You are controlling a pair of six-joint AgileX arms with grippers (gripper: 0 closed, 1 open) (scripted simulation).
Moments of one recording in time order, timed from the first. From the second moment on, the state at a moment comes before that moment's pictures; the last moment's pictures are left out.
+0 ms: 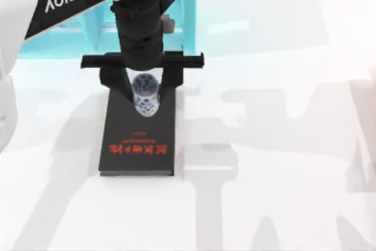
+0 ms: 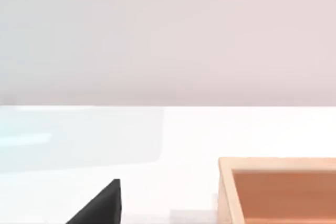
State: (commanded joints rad) left arm -0.52 2.20 1.91 -1.29 0.00 -0.49; right arm 0.00 0.00 0.00 0.00 0.00 0.00
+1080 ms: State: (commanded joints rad) left arm -0.21 1.89 1.63 -1.31 0.00 -0.18; right arm 0.00 0.00 0.00 0.00 0.00 0.00
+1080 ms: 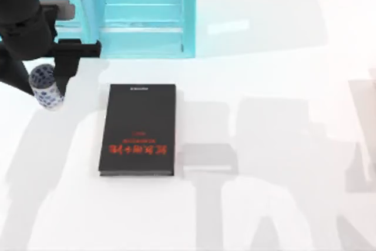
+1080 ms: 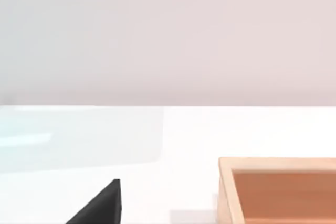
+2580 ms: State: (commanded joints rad) left arm -0.21 1.92 1.42 -1.07 0.00 -0.18; right arm 0.00 0.00 0.00 0.00 0.00 0.00
